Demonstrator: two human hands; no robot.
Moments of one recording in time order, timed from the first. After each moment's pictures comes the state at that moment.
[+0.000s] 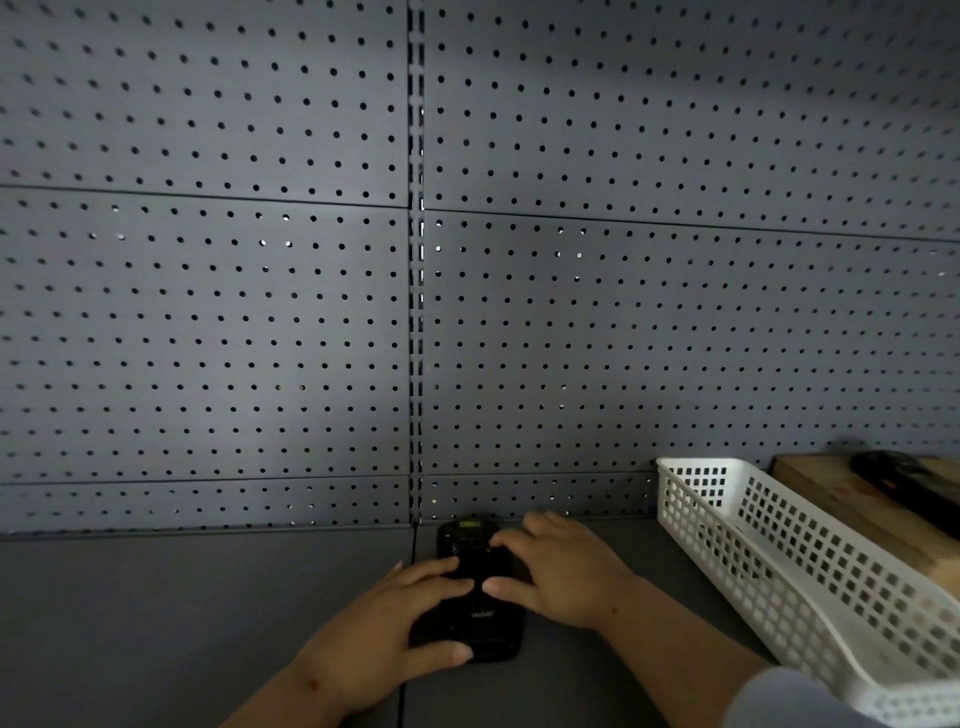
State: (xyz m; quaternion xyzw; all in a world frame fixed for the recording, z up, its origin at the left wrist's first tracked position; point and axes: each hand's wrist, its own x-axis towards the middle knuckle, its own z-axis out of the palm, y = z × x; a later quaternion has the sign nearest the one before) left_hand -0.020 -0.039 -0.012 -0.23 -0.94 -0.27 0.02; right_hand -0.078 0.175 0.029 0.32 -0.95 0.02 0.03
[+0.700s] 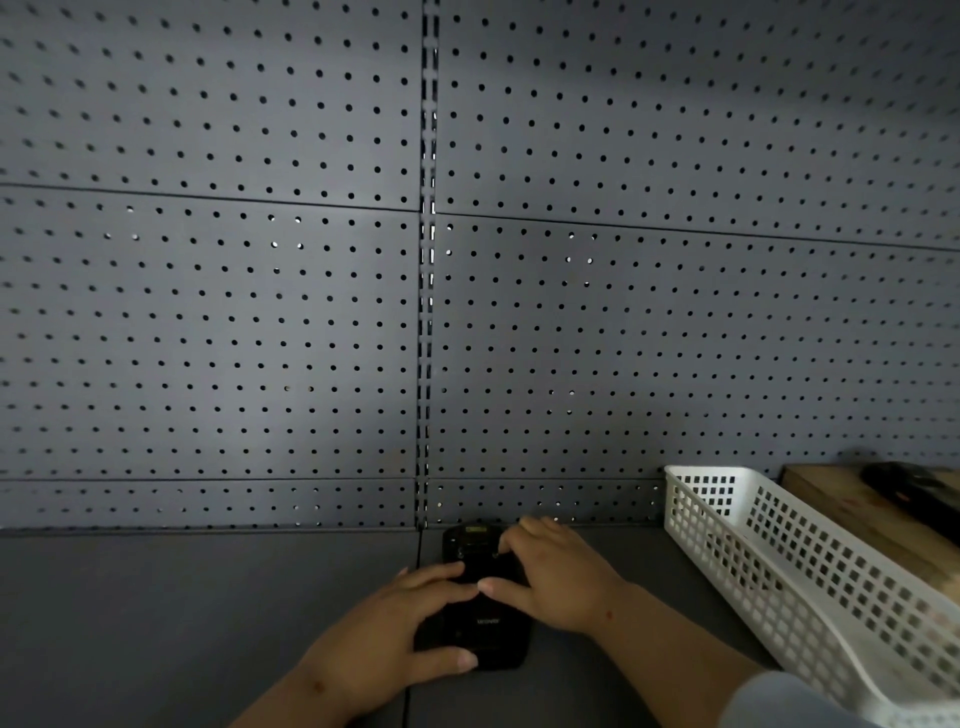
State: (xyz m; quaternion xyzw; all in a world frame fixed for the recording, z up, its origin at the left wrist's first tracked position) left_hand -0.018 -0.038 -0.009 -0.21 -0.94 -0.28 0.00; right_hand -0.085 0.165 0.024 0.33 -0.94 0.08 0.04
